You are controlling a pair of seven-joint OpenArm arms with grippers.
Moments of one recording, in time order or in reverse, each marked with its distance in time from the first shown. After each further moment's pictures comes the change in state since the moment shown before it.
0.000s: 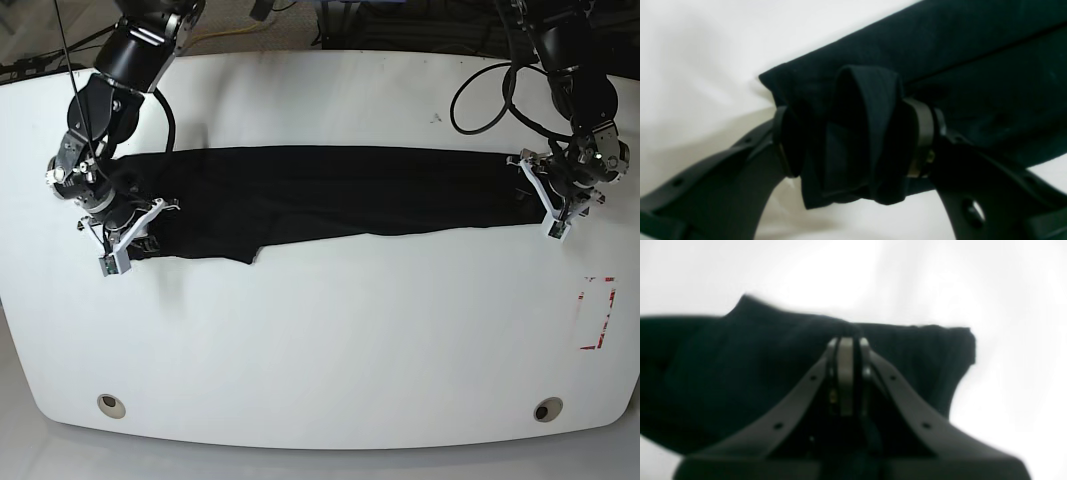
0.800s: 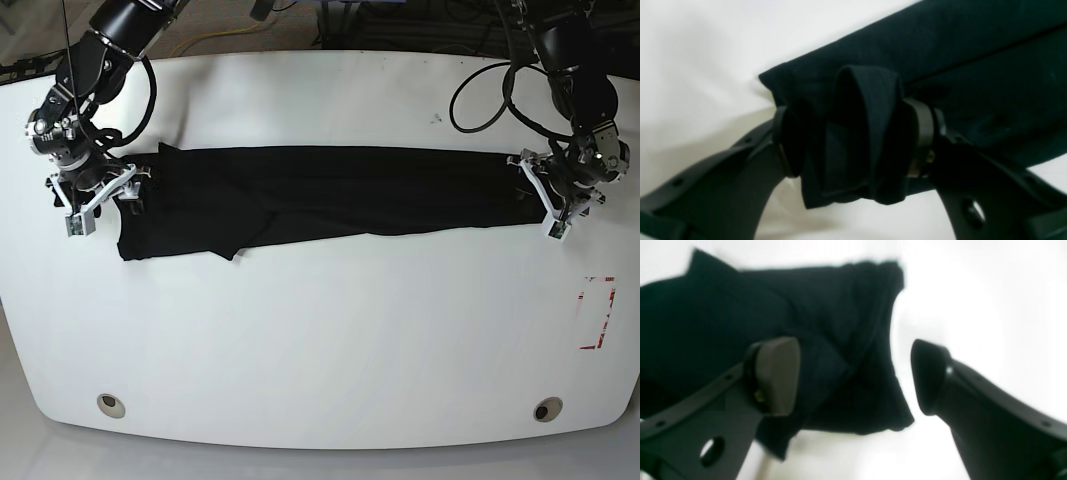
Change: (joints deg) left arm 0.0 0.0 0.0 0.0 0.0 0.0 0.0; right arm -9.8 -0.6 9.0 10.7 0.4 0.2 -0.9
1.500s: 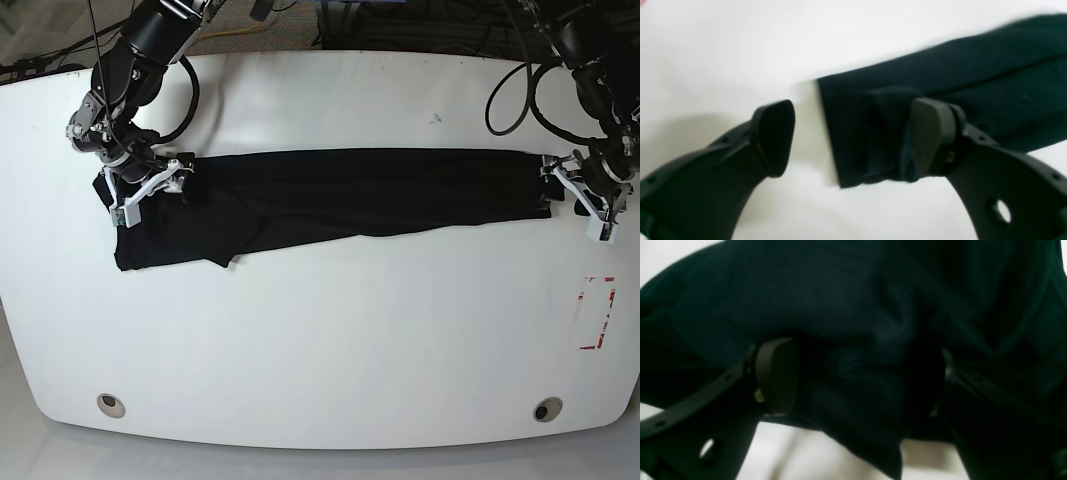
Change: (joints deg) left arm -0.7 -1.9 -9.8 5.0 -20.5 0.2 11.1; right arm 2.5 -7.1 -0.3 -10.8 1.2 0.1 -1.4
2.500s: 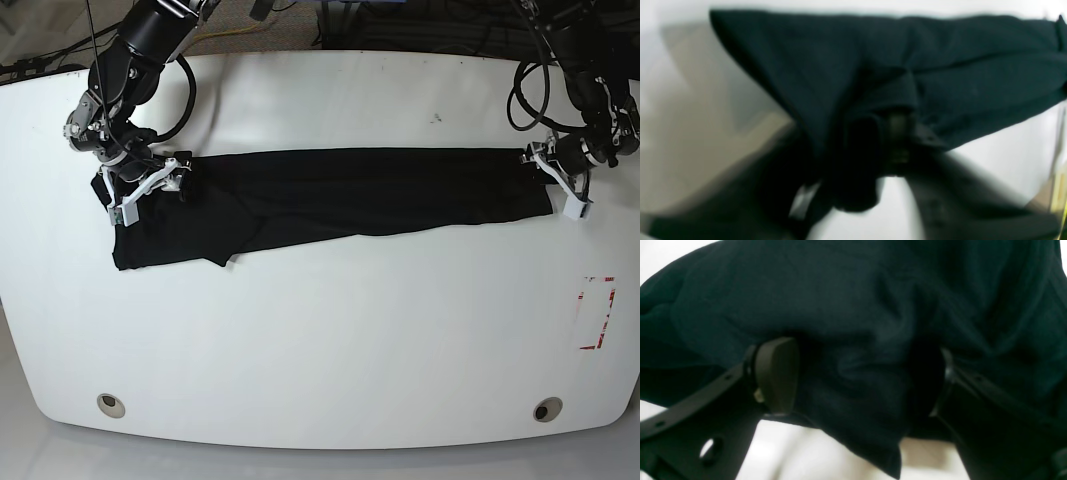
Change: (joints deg) left arm -0.2 -0.1 1.7 -15.9 -17.4 -0.2 3.1; right arm -0.6 0.9 0.0 -0.4 0.4 0.4 0.8
